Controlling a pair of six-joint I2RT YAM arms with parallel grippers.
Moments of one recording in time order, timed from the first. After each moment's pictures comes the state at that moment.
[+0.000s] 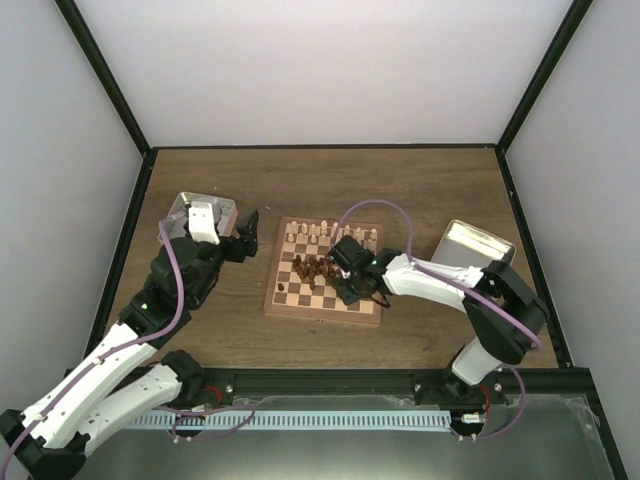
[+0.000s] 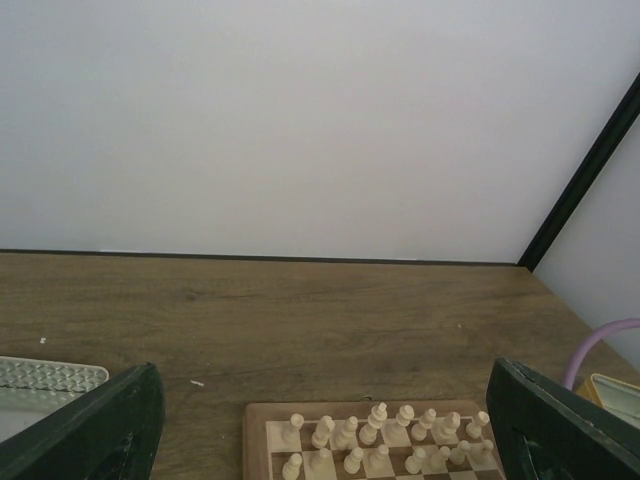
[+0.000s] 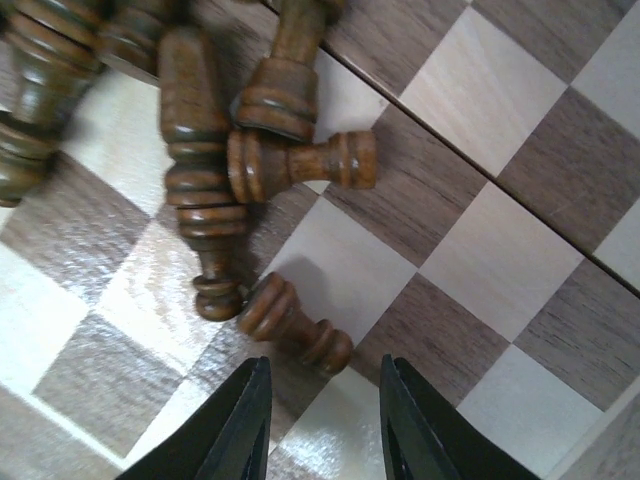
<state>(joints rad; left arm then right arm) -0.68 0.70 0.75 -0.15 -0.35 -0.30 0.84 1.57 0.92 -0.54 0.09 0.27</state>
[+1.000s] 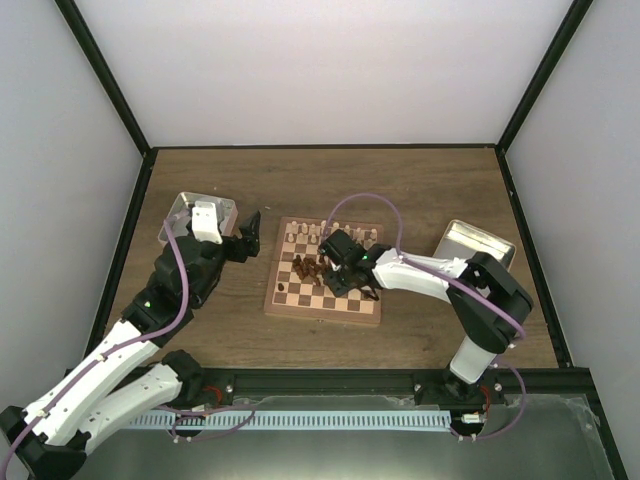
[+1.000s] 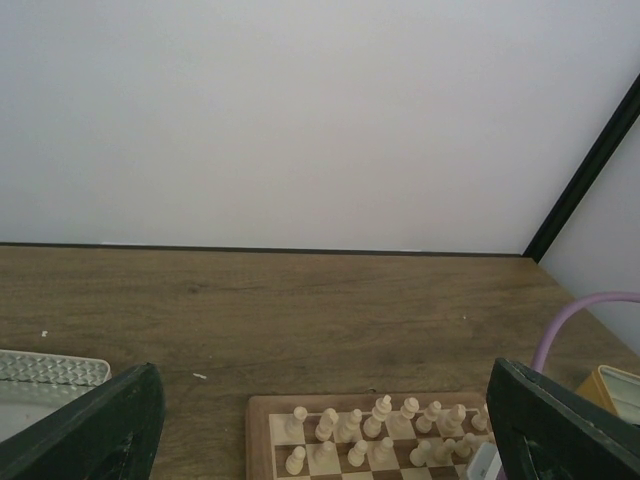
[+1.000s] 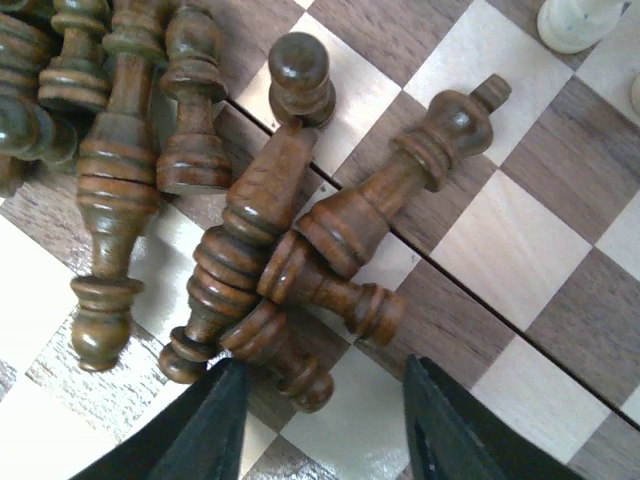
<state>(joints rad) -0.68 0.72 0.74 -0.15 -0.35 -0.29 0.84 1.67 0.99 -0.45 0.10 0.24</state>
